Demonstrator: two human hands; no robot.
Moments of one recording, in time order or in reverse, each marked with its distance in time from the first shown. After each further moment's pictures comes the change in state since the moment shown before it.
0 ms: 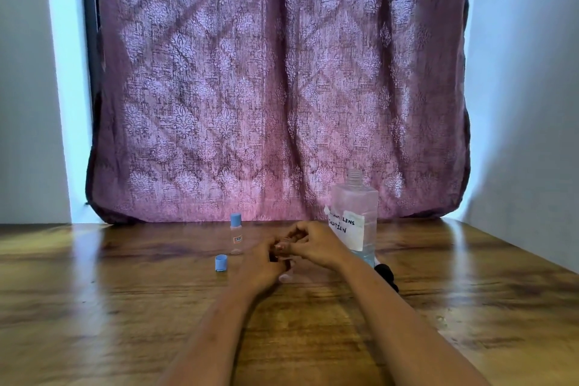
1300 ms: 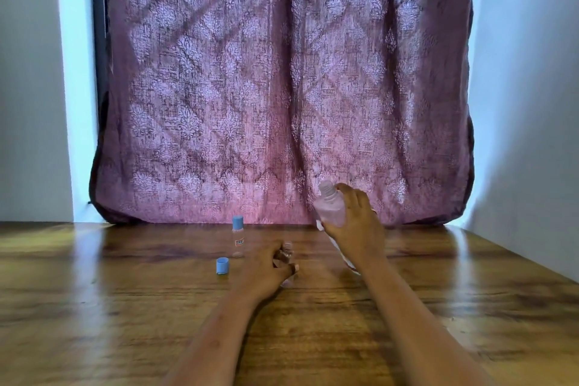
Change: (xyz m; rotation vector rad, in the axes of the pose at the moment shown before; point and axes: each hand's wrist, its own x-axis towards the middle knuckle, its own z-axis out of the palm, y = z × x) left_hand 0.000 -0.001 -0.001 0.147 0.045 0.065; right_hand -0.009 0.012 -0.040 -0.557 0.671 -0.155
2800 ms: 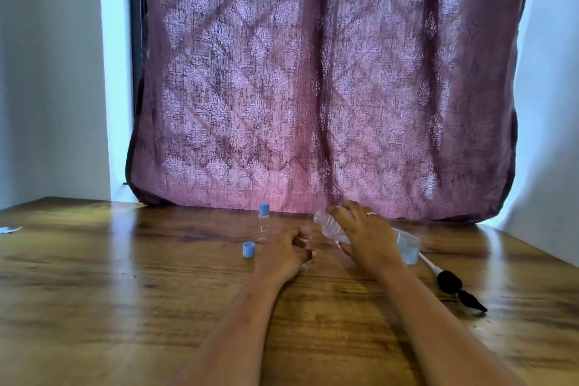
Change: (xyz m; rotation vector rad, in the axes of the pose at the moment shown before) left_hand 0.000 0.000 -0.008 0.055 0.032 -0.091; right_hand -0.017 -0.005 0.021 -0.417 -0.389 -0.298
